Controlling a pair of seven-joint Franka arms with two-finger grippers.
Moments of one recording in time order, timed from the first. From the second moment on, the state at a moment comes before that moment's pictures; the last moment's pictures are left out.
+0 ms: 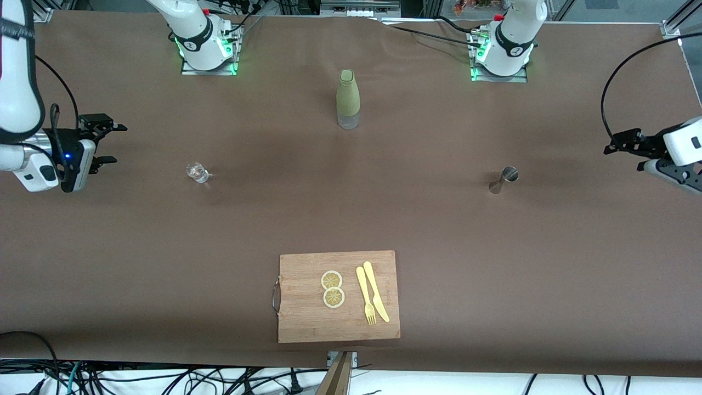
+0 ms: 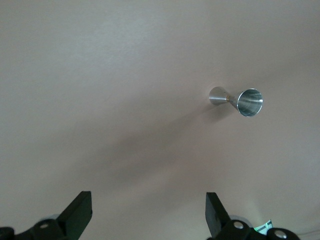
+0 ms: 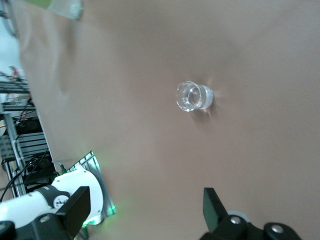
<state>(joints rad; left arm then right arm) 0.40 0.15 -0.10 -1.88 -0.10 1.79 0.77 -0.05 0.32 -0.24 -1.77 0.30 1.47 -1.41</state>
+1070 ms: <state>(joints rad) 0.55 0.56 -0.07 -1.88 -0.70 1.85 2.07 -0.17 0.74 -0.24 -1.80 0.85 1.55 -2.62</state>
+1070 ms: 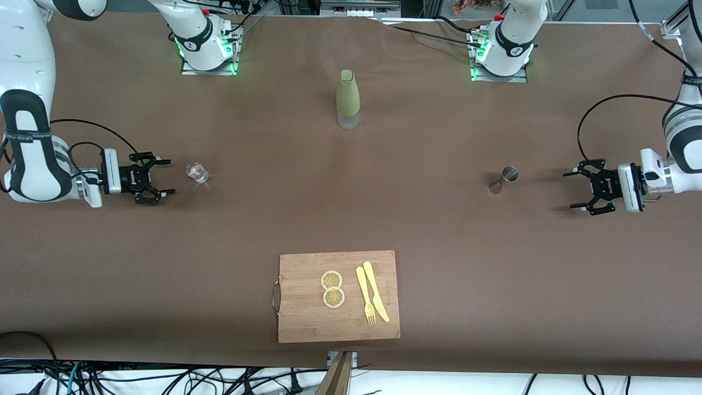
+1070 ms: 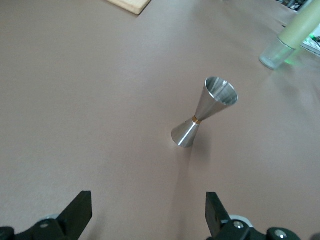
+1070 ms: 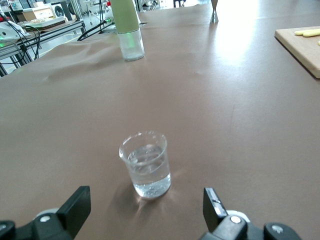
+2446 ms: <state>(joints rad) 0.48 0.77 -0.12 -1.89 -0.93 1.67 2.69 -0.17 0.87 -0.17 -1.80 0.94 1.46 -2.72</state>
